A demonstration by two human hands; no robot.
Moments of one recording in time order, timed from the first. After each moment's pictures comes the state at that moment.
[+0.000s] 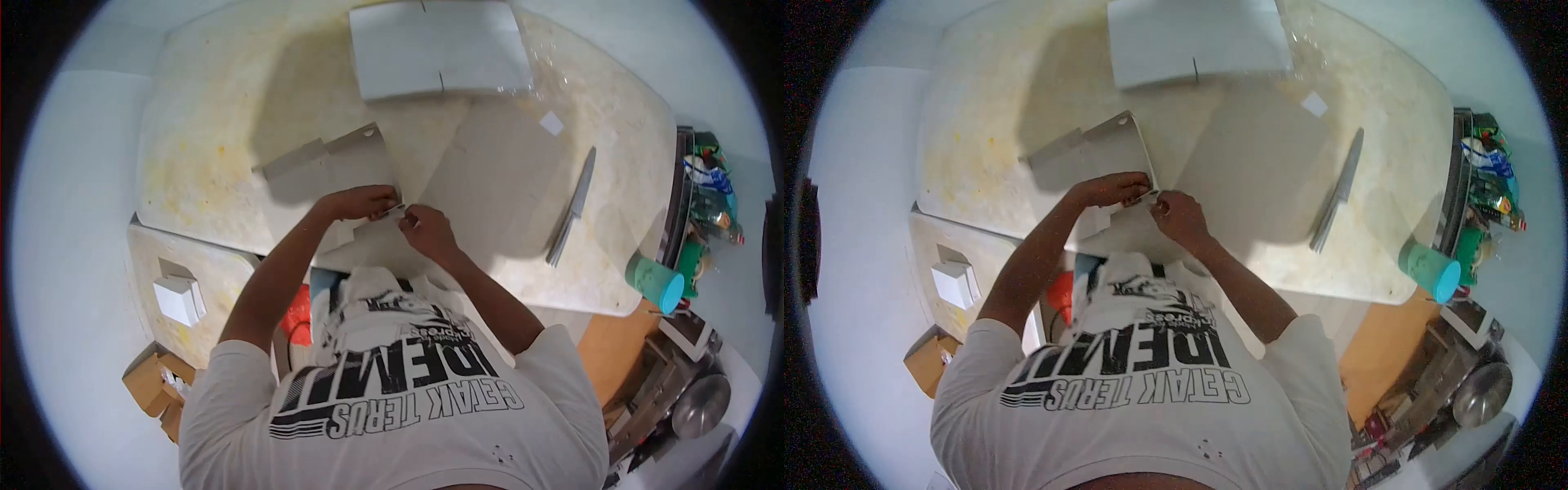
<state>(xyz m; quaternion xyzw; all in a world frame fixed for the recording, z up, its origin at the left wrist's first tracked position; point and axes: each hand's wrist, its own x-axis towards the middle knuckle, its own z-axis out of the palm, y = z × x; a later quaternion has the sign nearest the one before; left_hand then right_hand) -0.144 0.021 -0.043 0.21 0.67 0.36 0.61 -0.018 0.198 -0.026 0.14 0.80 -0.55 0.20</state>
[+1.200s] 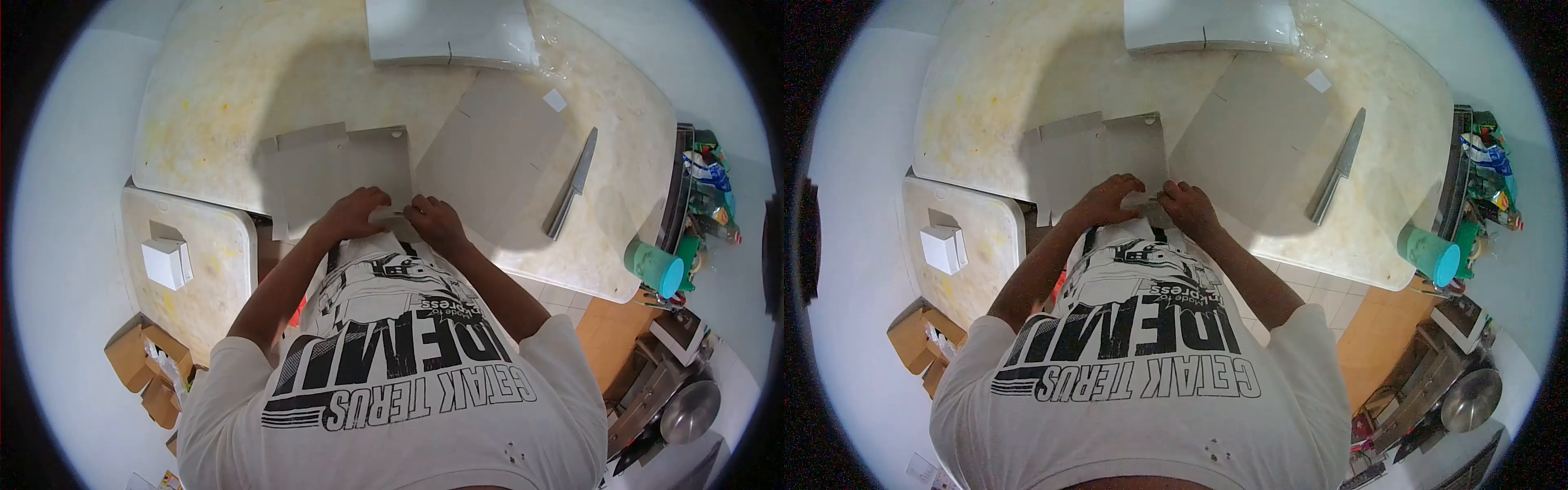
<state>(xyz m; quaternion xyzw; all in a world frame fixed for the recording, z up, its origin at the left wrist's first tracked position) -0.016 -0.014 -0.031 0.35 0.83 0.33 0.26 0.053 0.203 -0.042 -0.23 0.94 -0.24 -0.03</state>
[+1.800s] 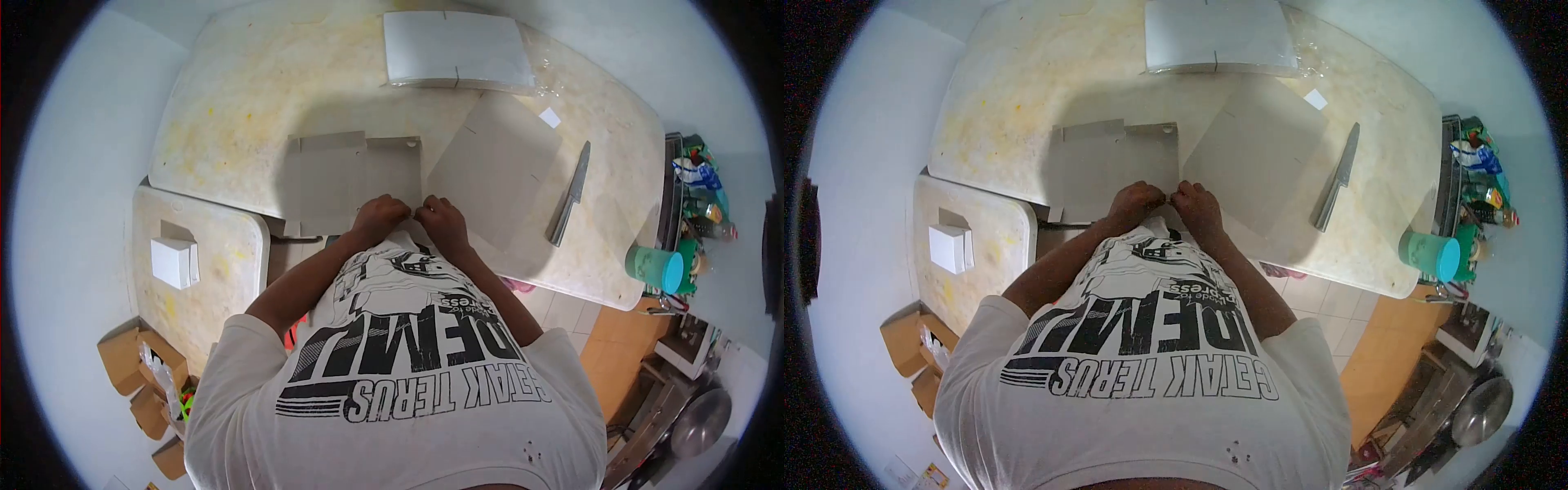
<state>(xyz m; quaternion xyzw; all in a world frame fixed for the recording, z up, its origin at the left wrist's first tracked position) 0.010 -0.003 -0.039 0.34 0.87 0.34 0.10 0.060 0.185 -0.049 -0.17 0.95 -0.24 -0.08</state>
